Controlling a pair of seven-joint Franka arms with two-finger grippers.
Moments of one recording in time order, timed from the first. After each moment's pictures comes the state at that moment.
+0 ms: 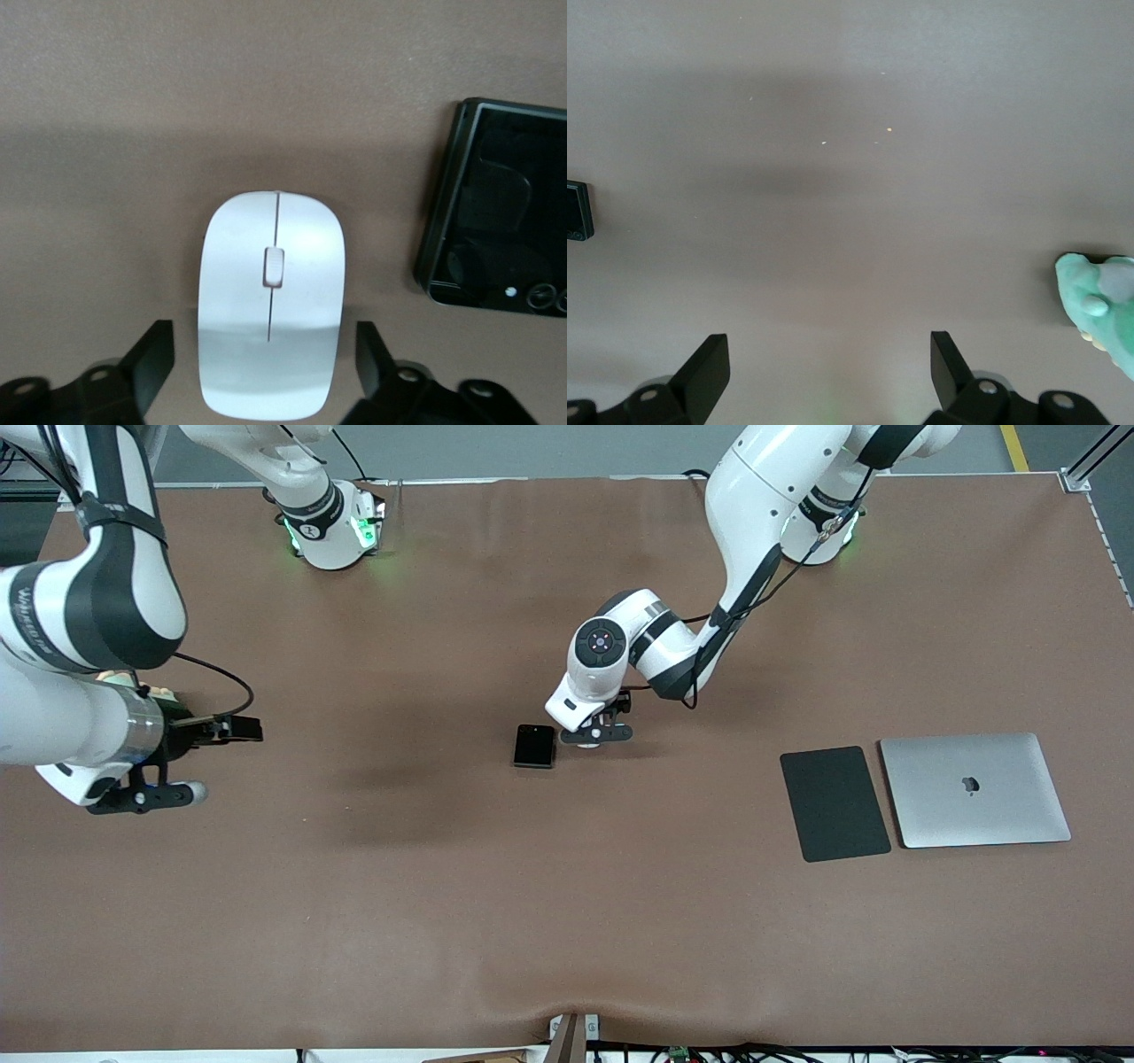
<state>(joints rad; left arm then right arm) -0.62 0.71 -0.24 -1.74 0.07 2.39 -0.92 0.07 0.35 0.02 -1.46 0.04 1.53 0.00</state>
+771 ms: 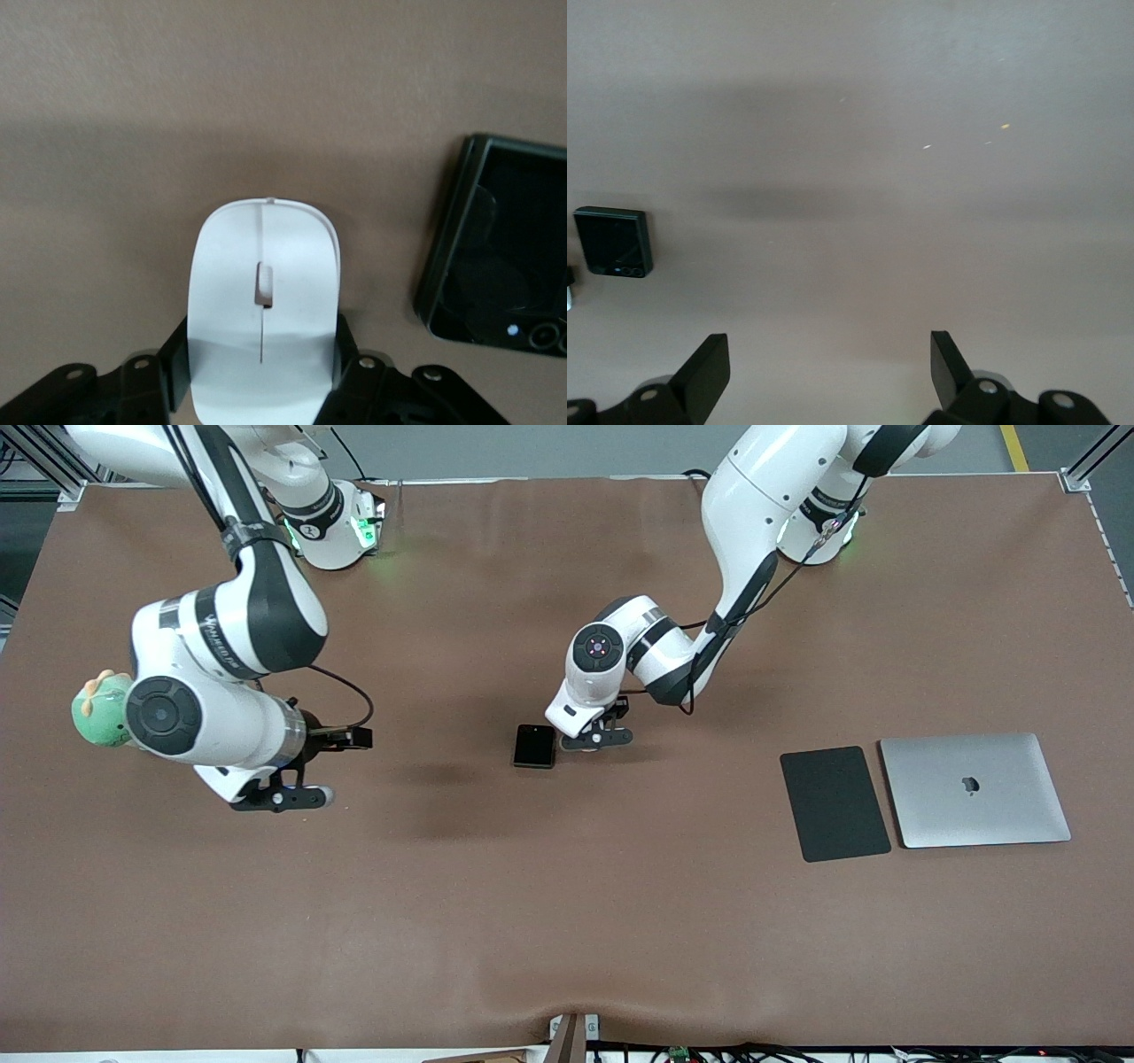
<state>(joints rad) -0.62 0.73 -0.23 -1.72 0.09 2.40 -0.97 0.26 0.38 0.02 -1.58 0.09 1.70 0.24</state>
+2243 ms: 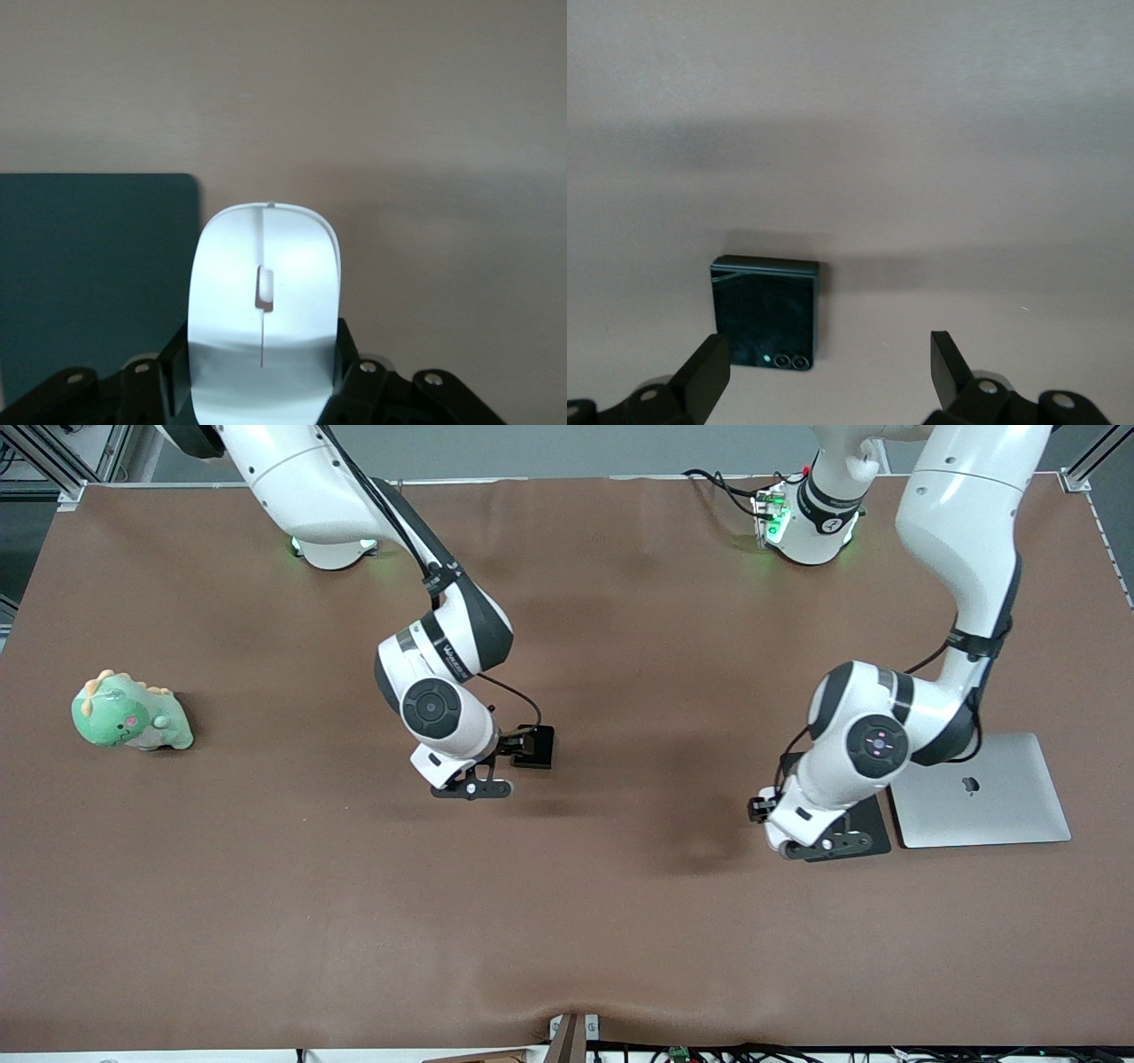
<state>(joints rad) -0.09 0.56 -0.18 -1.73 0.13 2.27 -0.43 0.58 0.64 0.03 -1.59 0.16 2.13 0.52</state>
